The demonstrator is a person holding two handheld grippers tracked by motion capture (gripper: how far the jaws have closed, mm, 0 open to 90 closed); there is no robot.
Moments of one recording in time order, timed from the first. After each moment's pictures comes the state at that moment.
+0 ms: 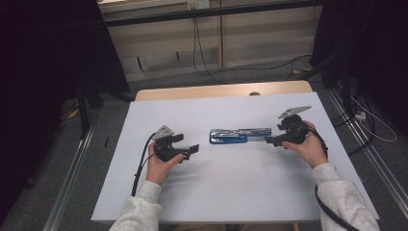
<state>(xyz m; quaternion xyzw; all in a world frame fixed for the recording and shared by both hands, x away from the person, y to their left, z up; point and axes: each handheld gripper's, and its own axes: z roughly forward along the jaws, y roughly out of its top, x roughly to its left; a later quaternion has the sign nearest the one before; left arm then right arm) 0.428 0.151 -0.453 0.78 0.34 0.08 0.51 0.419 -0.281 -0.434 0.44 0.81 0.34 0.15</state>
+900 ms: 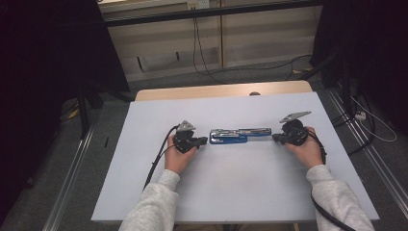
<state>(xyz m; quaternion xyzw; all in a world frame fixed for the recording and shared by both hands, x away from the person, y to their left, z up) 0.455 0.097 -0.467 0.83 0.33 0.07 0.45 0.417 -0.283 -0.454 0.46 0.81 0.31 0.16</state>
